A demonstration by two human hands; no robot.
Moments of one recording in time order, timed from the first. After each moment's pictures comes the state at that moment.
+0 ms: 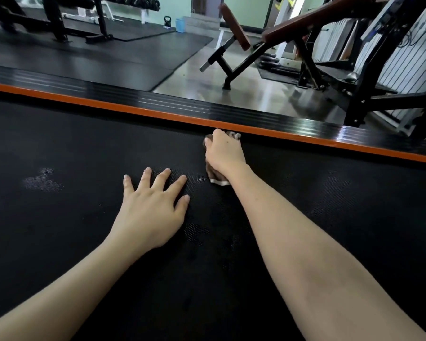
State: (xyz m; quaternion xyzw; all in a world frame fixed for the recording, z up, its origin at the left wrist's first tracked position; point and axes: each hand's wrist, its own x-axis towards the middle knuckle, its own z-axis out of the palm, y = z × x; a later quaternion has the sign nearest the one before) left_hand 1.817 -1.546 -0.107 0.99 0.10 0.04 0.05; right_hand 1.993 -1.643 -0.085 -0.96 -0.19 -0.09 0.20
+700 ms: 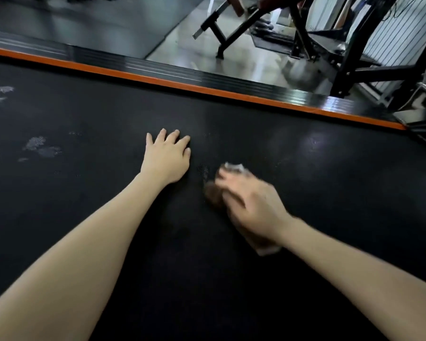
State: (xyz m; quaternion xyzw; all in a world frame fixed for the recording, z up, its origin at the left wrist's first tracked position) left_hand 1.799 -1.543 -0.105 0.99 0.07 0.07 0.08; right_hand 1.765 -1.762 -0.087 -0.90 -0.39 -0.10 0.17
